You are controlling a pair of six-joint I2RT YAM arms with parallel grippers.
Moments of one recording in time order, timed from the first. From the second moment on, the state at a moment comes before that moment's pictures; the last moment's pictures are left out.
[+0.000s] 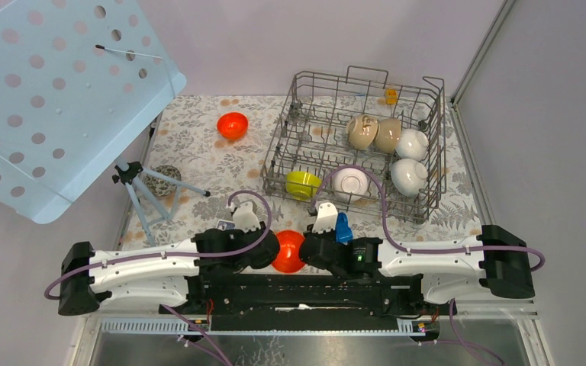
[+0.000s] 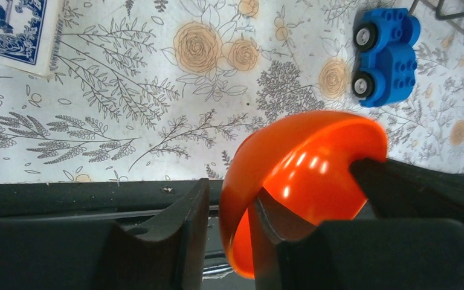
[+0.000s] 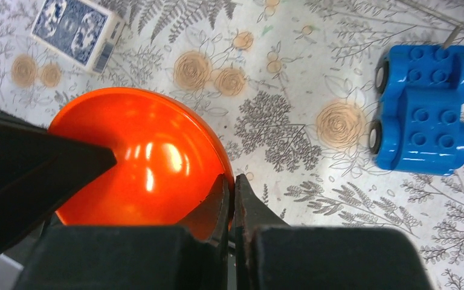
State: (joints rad) left arm -1.29 0.98 0.69 -0.79 -0.49 -1.41; right arm 1.40 1.29 0.78 -0.37 0.65 0.95
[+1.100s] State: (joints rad) left arm -1.32 1.12 0.82 -0.87 -0.54 -1.20; right arm 1.40 1.29 0.78 -0.44 0.60 0.97
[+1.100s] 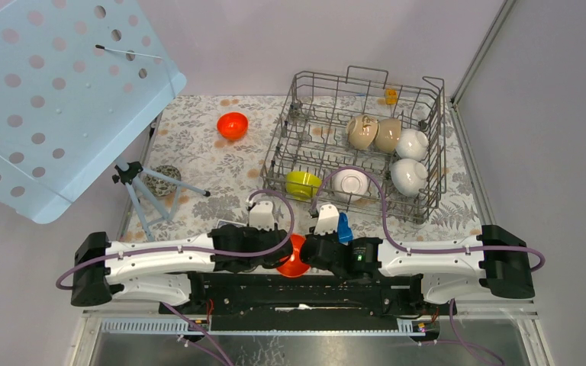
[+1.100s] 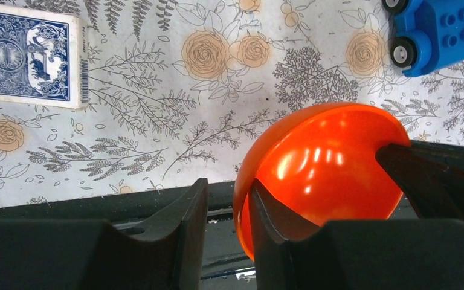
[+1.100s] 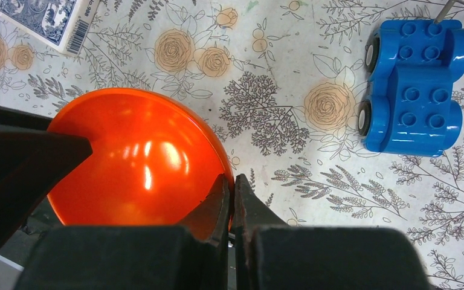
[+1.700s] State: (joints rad) left arm -1.35 1.15 0.82 -0.86 -0.53 -1.20; right arm 1.39 1.29 0.78 -0.44 0.60 0.98
